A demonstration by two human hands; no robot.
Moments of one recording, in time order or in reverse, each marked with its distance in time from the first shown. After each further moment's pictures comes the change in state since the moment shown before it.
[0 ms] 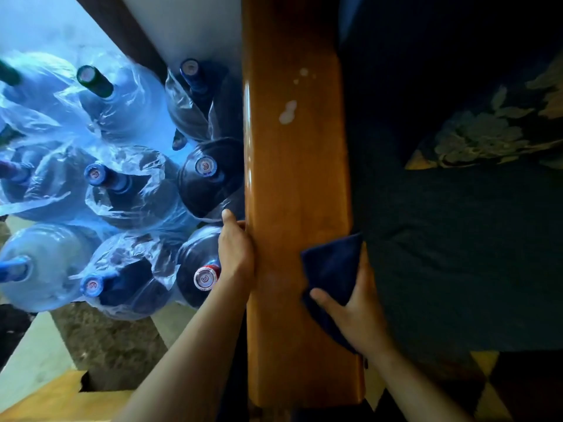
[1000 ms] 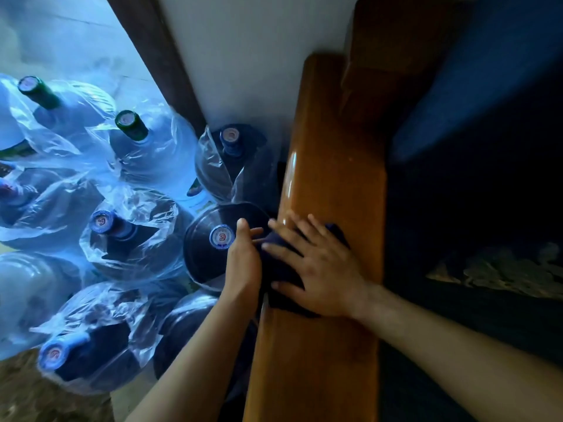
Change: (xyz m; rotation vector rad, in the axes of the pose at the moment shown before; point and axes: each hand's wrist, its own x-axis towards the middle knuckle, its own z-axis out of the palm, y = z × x) left_hand 0.085 0.105 0.020 -0.308 -0.083 0.113; right_hand 0.230 -0.147 0.025 -1.102 -0.278 -1.071
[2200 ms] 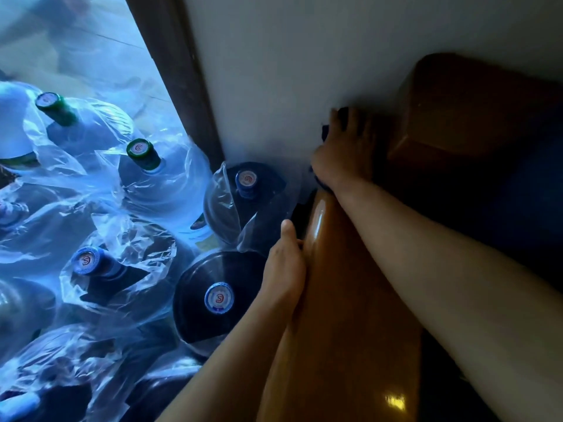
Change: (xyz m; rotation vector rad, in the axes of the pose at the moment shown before) left_hand 0.084 0.051 0.072 0.158 -0.125 0.058; right_hand 0.258 0.164 -0.060 0.001 0.170 0.754
